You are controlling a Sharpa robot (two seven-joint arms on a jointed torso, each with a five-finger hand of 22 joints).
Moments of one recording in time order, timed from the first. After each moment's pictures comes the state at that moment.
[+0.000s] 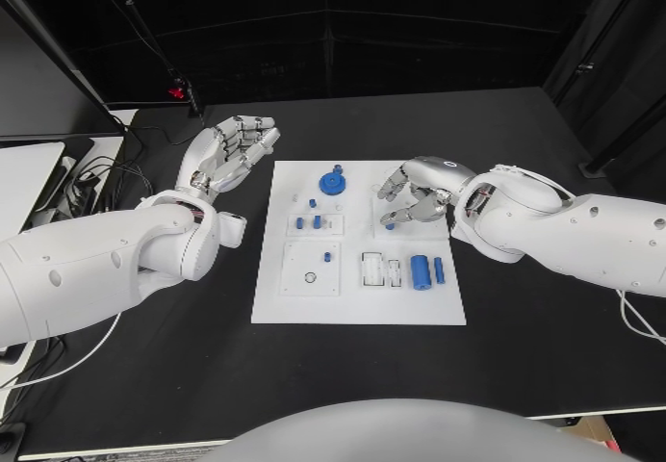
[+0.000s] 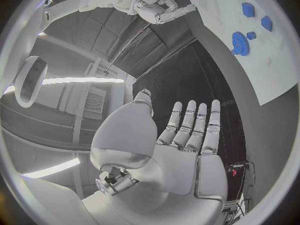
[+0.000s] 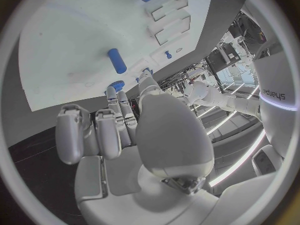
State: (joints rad) left arm 1.30 -0.75 -0.24 1.43 -0.21 -0.57 0.68; left_hand 1.23 0.07 -0.12 0.29 0.33 0.41 0.16 0.58 0.08 0.46 0.25 0.60 0.07 0.26 0.25 0.75 0.15 0.11 0.51 0.29 0.08 0.59; right arm 1.22 -0.91 -0.07 1.57 -1.48 -0.33 -0.08; right_hand 1.43 -0.12 0.03 0.29 0.05 0.95 0.19 0.07 0.07 1.06 0.13 0.08 0.06 1.47 0.04 1.45 1.30 0.02 1.47 0.14 1.41 1.31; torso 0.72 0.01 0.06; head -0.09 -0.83
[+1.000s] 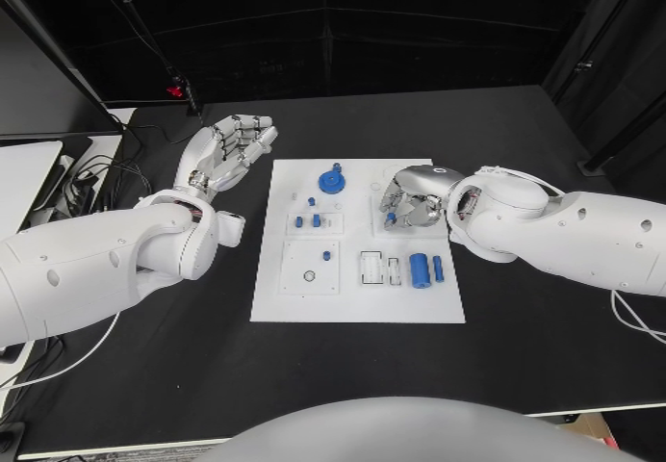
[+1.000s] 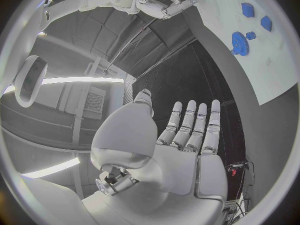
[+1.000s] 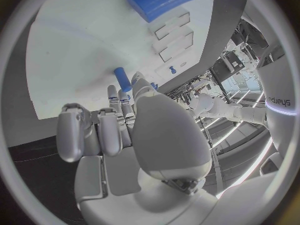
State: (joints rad) left arm 1.30 -0.75 -0.24 1.43 -0.20 -0.57 0.68; left_hand 1.23 0.07 -0.12 0.29 0.33 0.41 0.16 0.58 0.08 0.46 0.25 0.60 0.07 0.26 0.25 0.75 0.15 0.11 0.51 0.29 0.08 0.59; right arm 1.22 -0.88 -0.07 1.57 -1.54 -0.21 -0.20; right_hand 1.51 -0.09 0.09 0.24 0.05 1.00 0.17 0.08 0.07 1.11 0.10 0.09 0.06 1.46 0.03 1.43 1.26 0.04 1.47 0.14 1.39 1.31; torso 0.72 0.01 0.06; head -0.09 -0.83
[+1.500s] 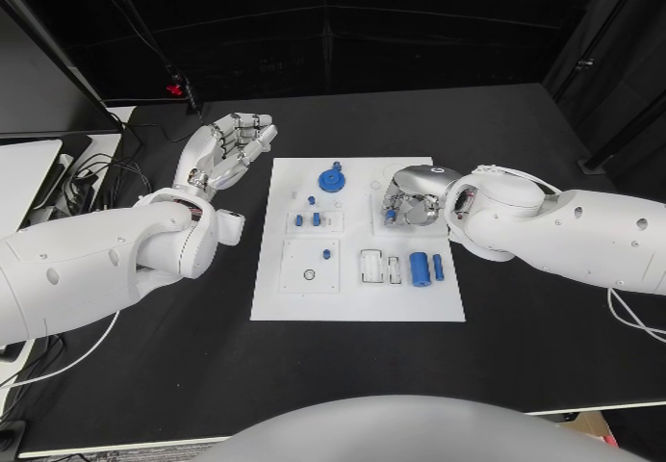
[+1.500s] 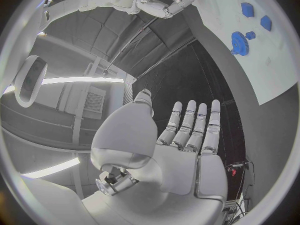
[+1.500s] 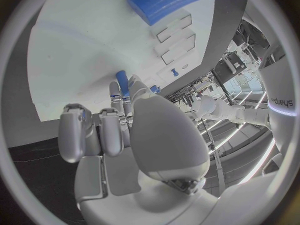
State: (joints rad) left arm 1.30 -0.75 -0.24 1.43 -0.20 -0.57 0.68; left_hand 1.23 0.07 -0.12 0.29 0.33 0.41 0.16 0.58 0.08 0.46 0.25 0.61 0.07 0.26 0.25 0.76 0.15 0.11 0.51 0.29 0.08 0.59; right arm 1.22 -0.87 -0.07 1.57 -1.55 -0.19 -0.23; right_hand 1.56 -0.05 0.14 0.24 0.05 1.10 0.14 0.12 0.08 1.20 0.07 0.11 0.06 1.47 0.00 1.43 1.28 0.04 1.47 0.12 1.41 1.31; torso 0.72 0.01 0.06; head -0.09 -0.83
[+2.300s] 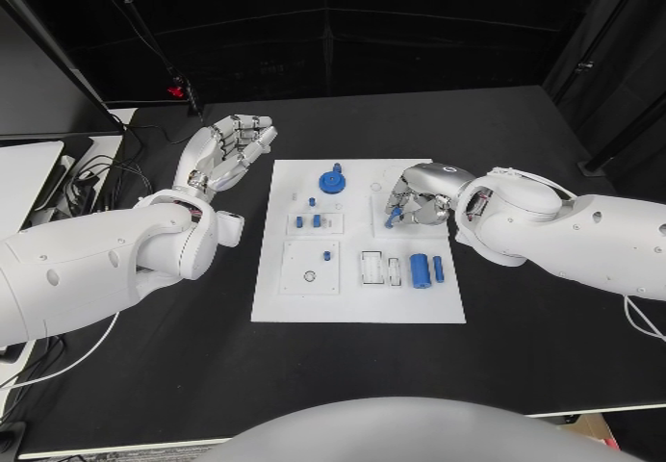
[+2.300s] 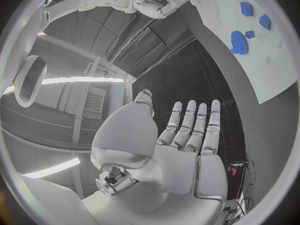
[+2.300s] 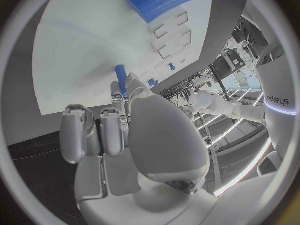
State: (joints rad) left arm 1.30 -0.76 -0.24 1.43 -0.20 -0.57 0.68; left_hand 1.24 0.08 -0.12 0.29 0.34 0.41 0.16 0.59 0.08 0.46 0.25 0.61 0.07 0.26 0.25 0.76 0.15 0.11 0.51 0.29 0.08 0.59; right arm 1.21 -0.93 -0.07 1.62 -1.54 -0.27 -0.19; right_hand 1.61 -0.04 0.18 0.23 0.05 1.16 0.12 0.14 0.09 1.26 0.06 0.10 0.06 1.47 -0.01 1.44 1.31 0.04 1.46 0.10 1.43 1.31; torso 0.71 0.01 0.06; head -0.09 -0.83
